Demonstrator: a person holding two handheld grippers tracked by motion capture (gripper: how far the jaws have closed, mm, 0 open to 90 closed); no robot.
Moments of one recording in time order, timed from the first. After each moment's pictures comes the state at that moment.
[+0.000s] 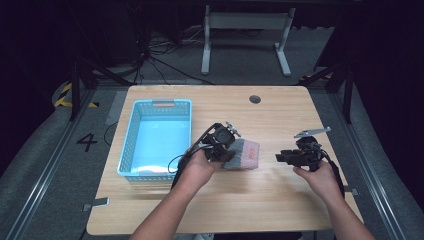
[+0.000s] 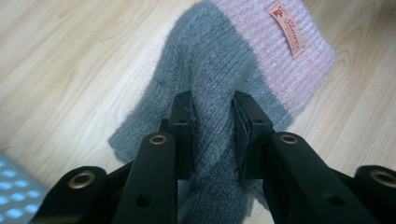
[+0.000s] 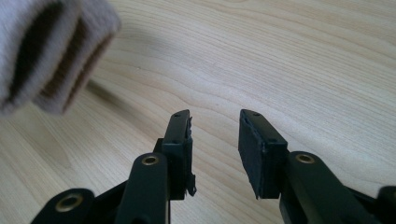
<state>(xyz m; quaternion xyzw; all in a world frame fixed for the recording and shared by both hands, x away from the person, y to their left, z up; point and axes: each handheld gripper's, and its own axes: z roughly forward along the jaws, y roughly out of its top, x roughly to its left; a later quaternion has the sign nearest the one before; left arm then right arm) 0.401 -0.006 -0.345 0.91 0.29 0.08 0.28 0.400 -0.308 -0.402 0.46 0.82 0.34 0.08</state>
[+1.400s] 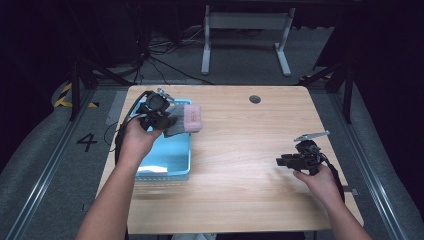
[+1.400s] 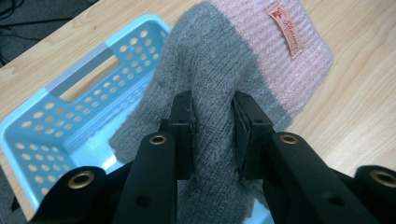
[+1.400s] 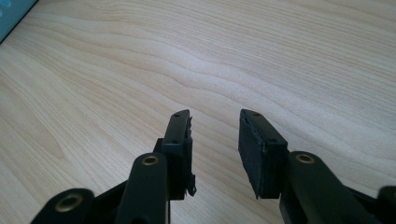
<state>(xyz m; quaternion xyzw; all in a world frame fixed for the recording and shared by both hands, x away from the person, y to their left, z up) 0.453 0.151 -0.298 0.86 0.39 0.16 0.28 0.396 -0.309 -0.413 0.48 0.81 0.32 0.07</state>
